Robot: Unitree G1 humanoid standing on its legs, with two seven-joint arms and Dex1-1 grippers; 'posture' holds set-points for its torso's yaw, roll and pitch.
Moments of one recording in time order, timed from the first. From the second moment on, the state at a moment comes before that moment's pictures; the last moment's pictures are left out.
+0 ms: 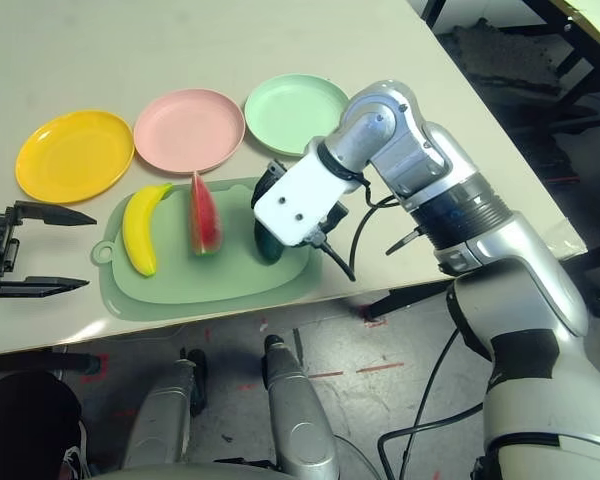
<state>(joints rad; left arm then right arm) -0.32 1.09 0.20 -0.04 -0.56 0.21 -1.53 -1.22 -0.72 0.64 0.31 -0.08 -0.36 1.61</state>
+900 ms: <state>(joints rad) -0.33 1.10 0.20 -0.04 -0.53 0.18 -1.55 -1.21 -0.73 0.64 0.31 -0.09 -0.31 1.61</state>
